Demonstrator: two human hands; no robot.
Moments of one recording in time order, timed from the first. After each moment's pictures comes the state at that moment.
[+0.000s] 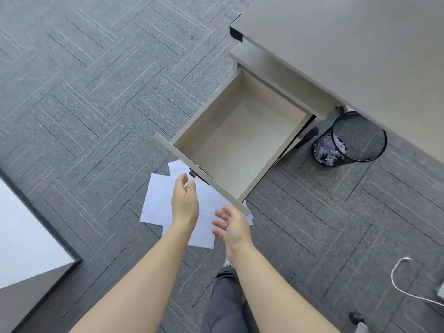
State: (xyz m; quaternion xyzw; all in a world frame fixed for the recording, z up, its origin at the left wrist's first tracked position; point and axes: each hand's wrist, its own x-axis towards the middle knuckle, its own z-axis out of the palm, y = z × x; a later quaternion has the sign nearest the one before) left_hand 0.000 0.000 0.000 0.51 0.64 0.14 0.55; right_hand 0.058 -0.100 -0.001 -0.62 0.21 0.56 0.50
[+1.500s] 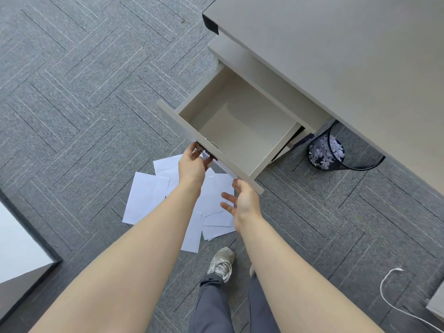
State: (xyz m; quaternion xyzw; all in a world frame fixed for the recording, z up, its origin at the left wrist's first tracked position) left_hand 0.149 0.061 -0.048 0.37 0.63 0.19 0.66; right_hand 0.199 -0.055 -0.036 -0.63 0.24 0.53 0.52
